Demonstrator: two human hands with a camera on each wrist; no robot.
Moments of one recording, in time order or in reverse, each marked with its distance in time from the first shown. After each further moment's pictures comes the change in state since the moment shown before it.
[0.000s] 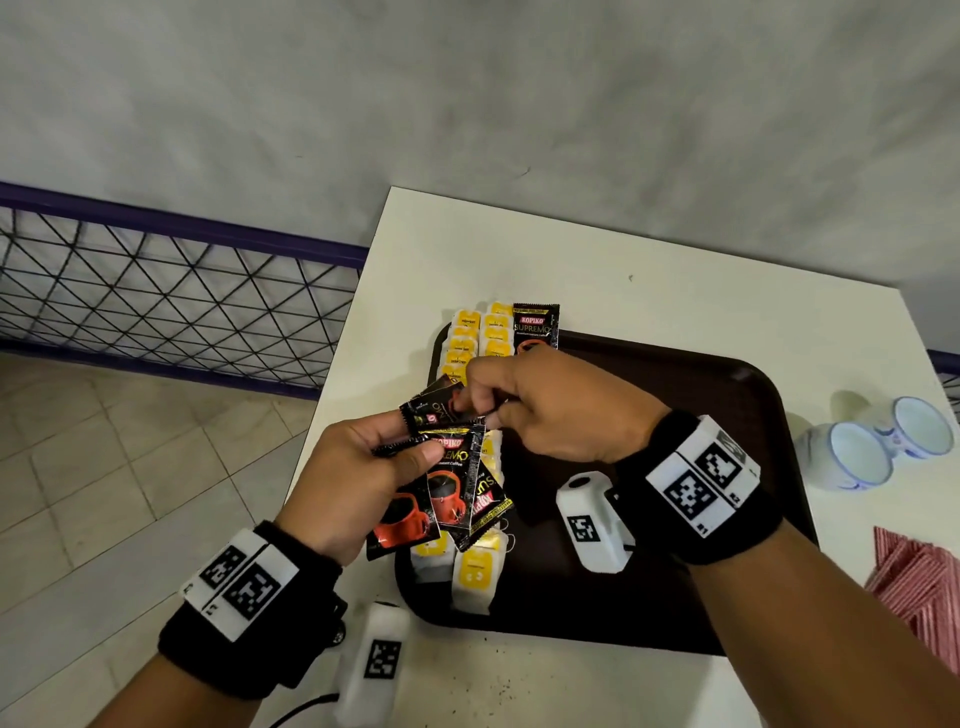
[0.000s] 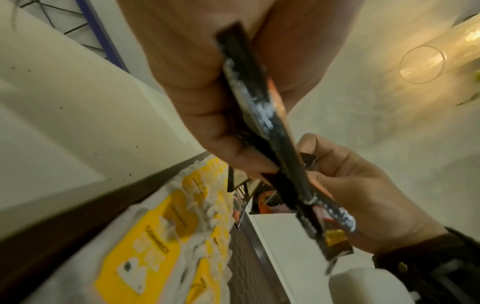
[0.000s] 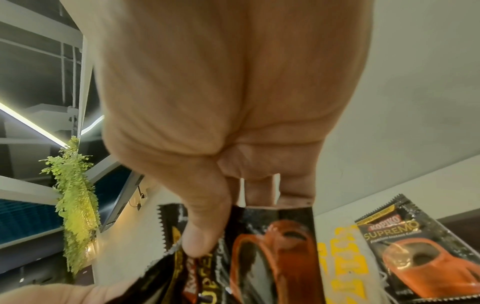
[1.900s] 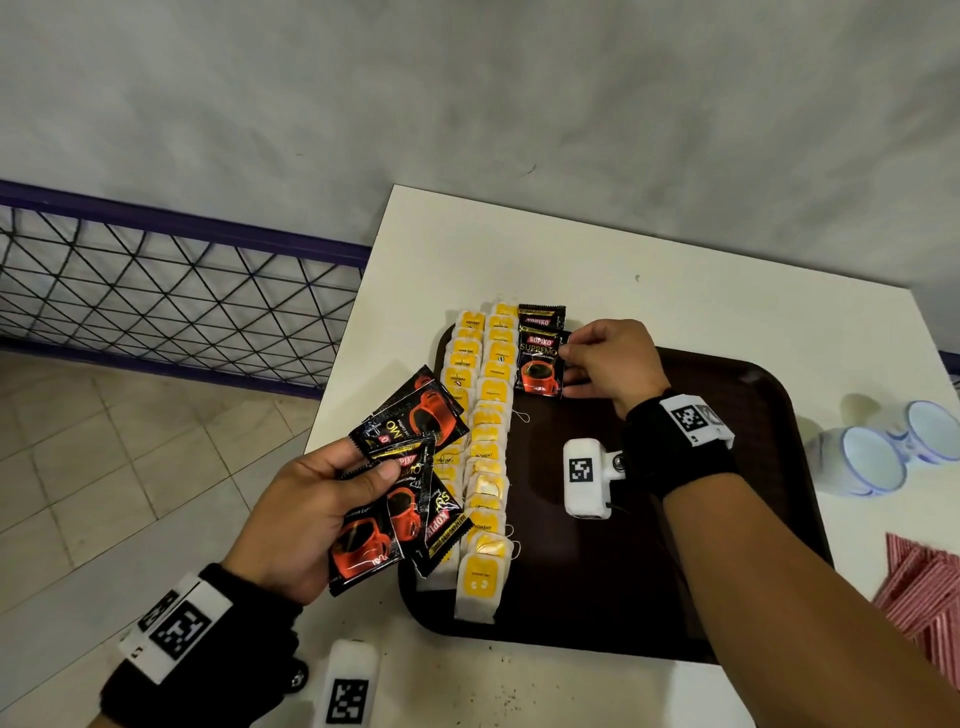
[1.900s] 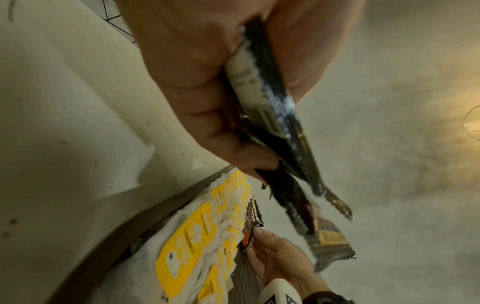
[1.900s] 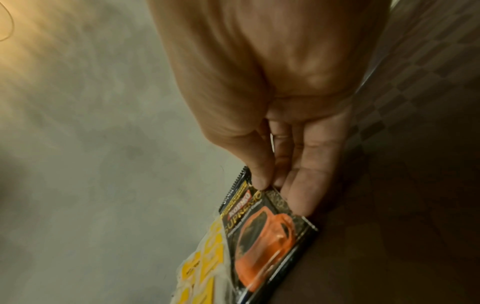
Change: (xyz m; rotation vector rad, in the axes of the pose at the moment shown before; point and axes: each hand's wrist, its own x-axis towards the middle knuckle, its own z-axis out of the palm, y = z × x) left_hand -0.008 -0.016 -0.031 -0.289 -0.001 -0.144; right_hand 0.027 0.100 0.001 0.680 0.714 0.663
